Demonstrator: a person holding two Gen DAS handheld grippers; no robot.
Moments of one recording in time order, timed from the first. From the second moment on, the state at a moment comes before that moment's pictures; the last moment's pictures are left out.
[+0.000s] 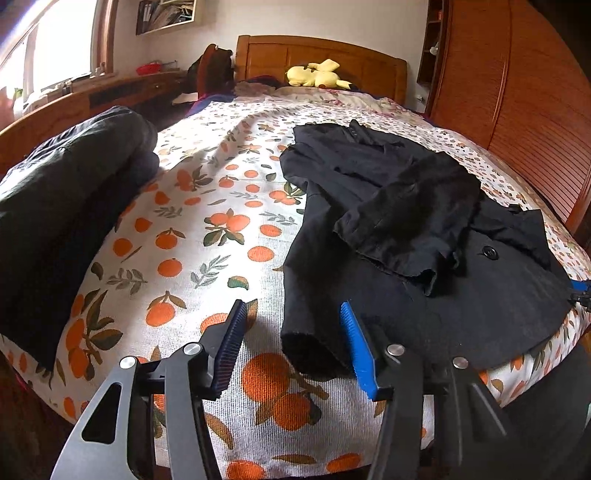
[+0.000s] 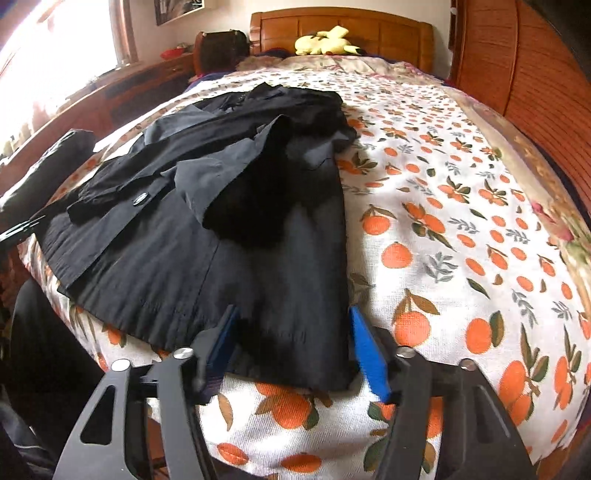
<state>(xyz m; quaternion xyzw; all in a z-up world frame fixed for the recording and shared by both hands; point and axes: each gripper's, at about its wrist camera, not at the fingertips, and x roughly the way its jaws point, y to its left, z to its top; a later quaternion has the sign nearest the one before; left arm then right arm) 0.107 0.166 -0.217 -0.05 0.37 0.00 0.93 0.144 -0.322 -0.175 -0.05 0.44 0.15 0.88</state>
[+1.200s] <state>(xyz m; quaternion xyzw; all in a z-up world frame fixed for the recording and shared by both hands) 0.062 0.137 -0.047 -0.07 0.22 -0.05 0.97 0.112 -0.329 -0.041 -0.02 0.30 0.17 0.94</state>
